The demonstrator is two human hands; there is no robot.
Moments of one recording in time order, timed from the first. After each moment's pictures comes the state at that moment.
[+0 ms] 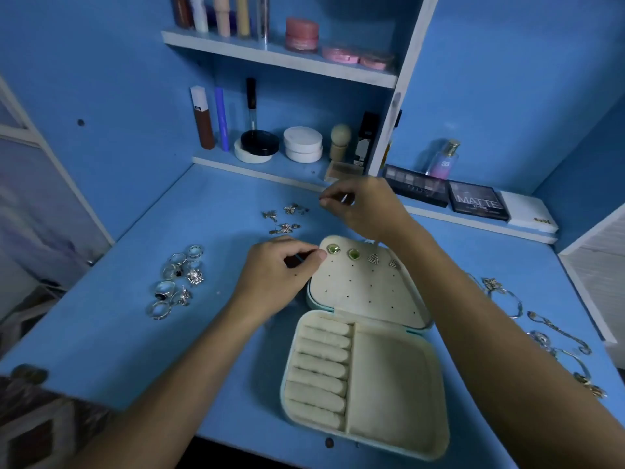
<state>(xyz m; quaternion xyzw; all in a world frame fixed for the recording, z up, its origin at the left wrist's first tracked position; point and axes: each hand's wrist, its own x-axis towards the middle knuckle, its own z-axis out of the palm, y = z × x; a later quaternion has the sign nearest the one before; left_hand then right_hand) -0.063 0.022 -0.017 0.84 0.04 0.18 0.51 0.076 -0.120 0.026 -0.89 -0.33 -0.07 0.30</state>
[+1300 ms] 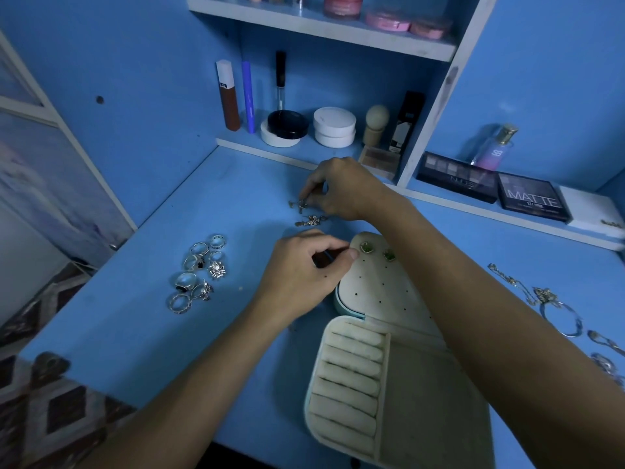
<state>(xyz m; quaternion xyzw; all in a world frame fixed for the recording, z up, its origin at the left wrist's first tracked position) -0.062 0.023 -0.018 0.84 0.04 0.18 0.52 0.094 -0.043 0.027 -0.89 -0.41 0.04 0.19</state>
